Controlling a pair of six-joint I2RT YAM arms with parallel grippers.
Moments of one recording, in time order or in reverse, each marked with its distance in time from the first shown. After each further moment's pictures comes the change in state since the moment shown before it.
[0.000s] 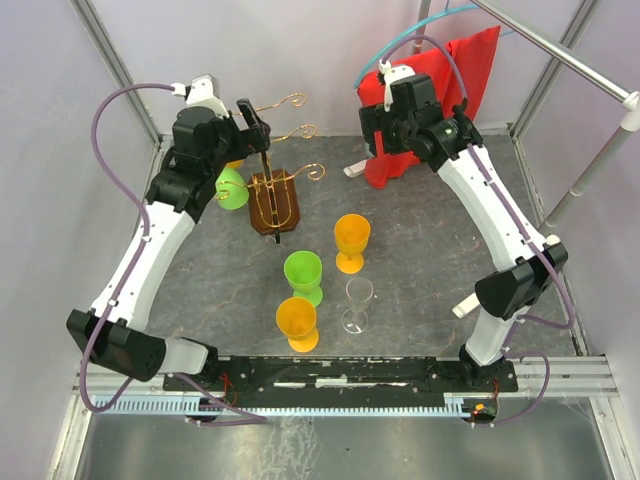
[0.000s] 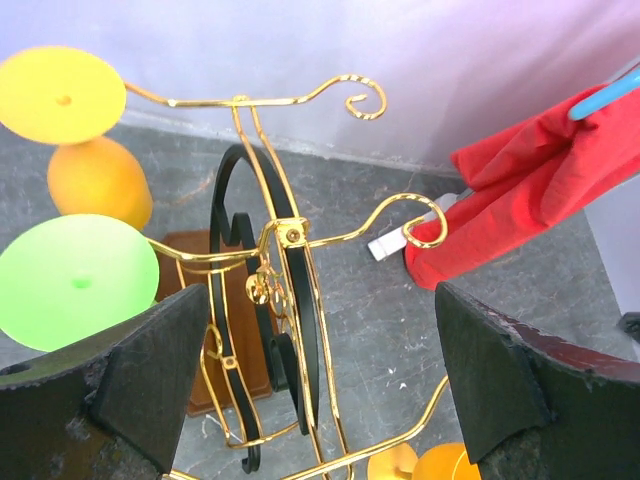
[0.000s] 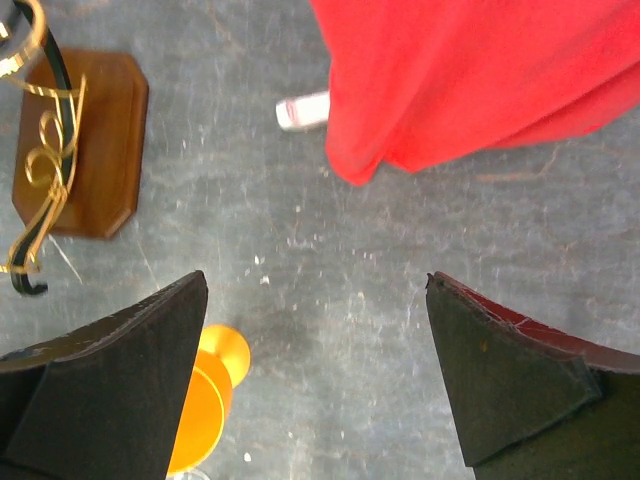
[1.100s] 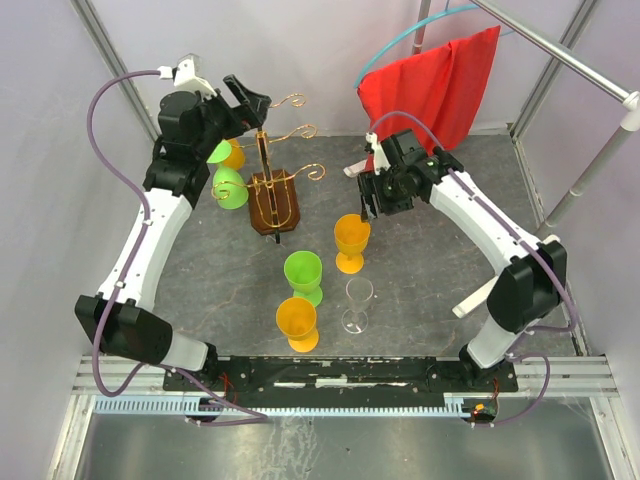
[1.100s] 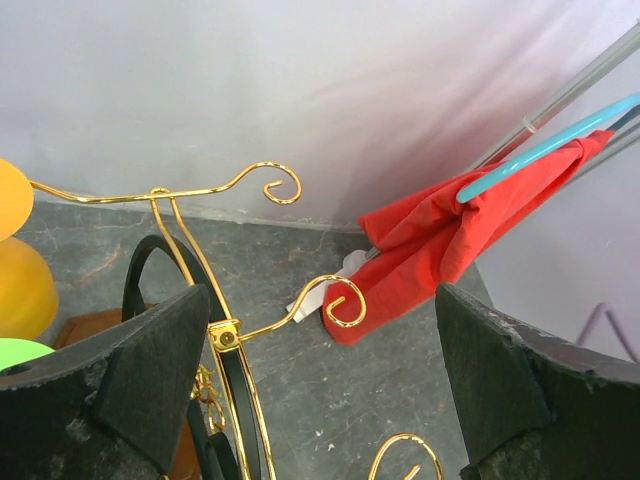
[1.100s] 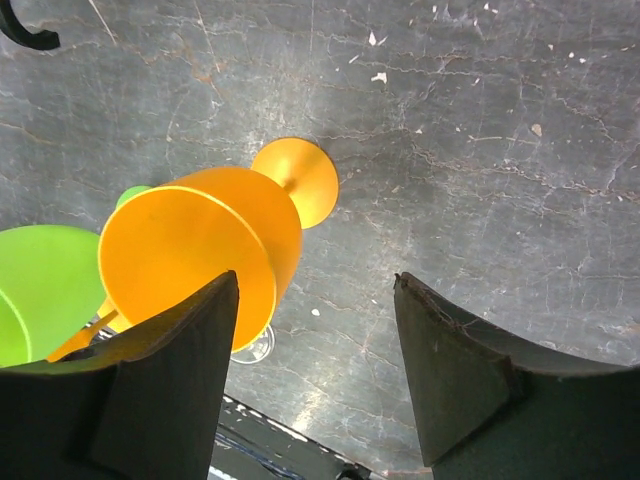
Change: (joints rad) left arm 0.094 0.066 0.043 0.221 0.241 -0.104; right arm 0.003 -0.126 -0.510 -0.009 -0.370 0.091
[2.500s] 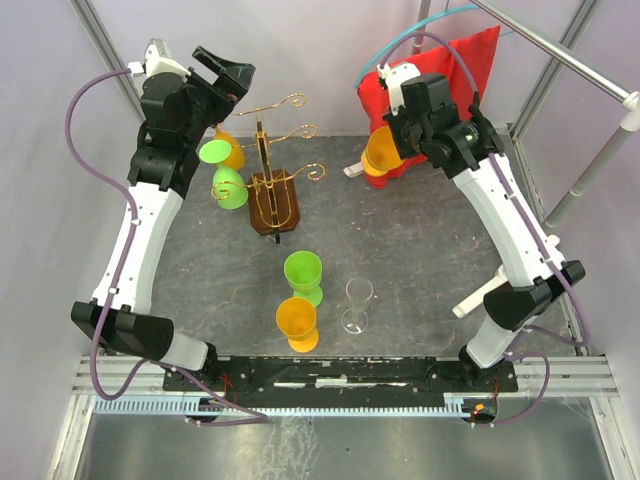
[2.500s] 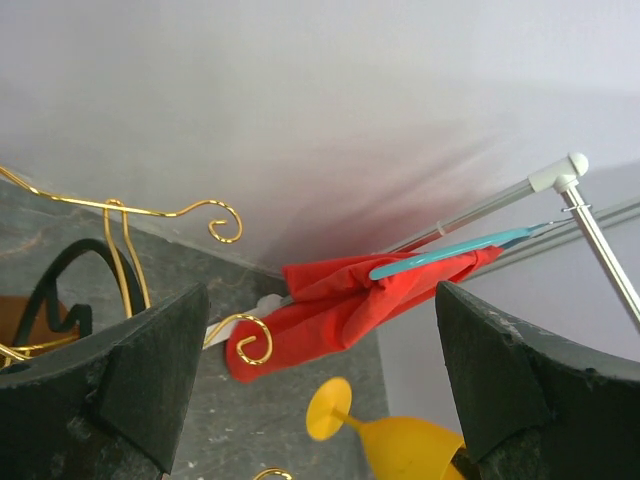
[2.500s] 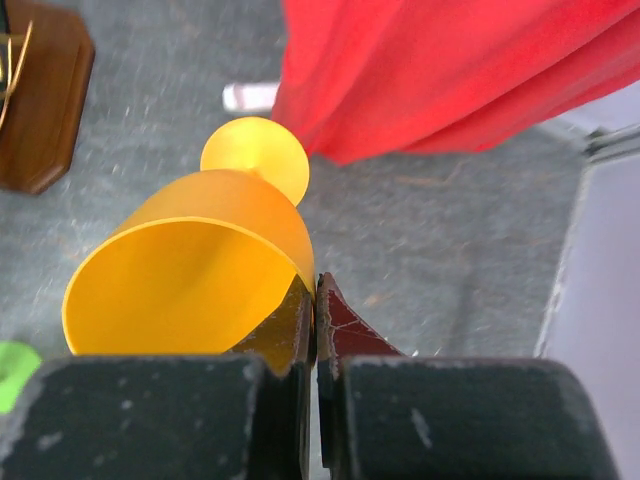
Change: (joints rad) left arm 0.011 0.021 0.201 -0.134 -0.123 -0.299; right arm 0.029 0.049 0.533 -0.148 0.411 -0.259
